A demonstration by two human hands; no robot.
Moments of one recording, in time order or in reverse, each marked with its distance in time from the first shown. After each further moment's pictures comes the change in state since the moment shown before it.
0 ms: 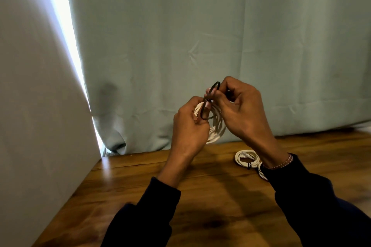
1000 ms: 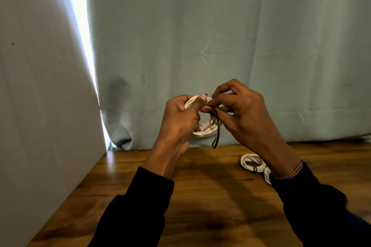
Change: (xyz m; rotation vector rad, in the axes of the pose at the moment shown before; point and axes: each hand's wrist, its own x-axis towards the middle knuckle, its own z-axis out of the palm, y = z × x) left_hand 0.016 -0.003 -0.028 -0.375 0.059 -0.296; right_hand 0.002 0.011 0.004 -0.326 -0.165 -0.433
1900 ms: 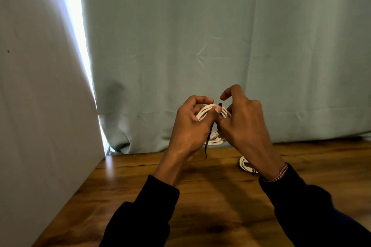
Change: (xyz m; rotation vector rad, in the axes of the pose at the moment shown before) left_hand -0.013 -0.004 0.016 0.117 -0.116 0.163; right_hand -0.007 -0.008 0.007 -0.092 0.015 0.449
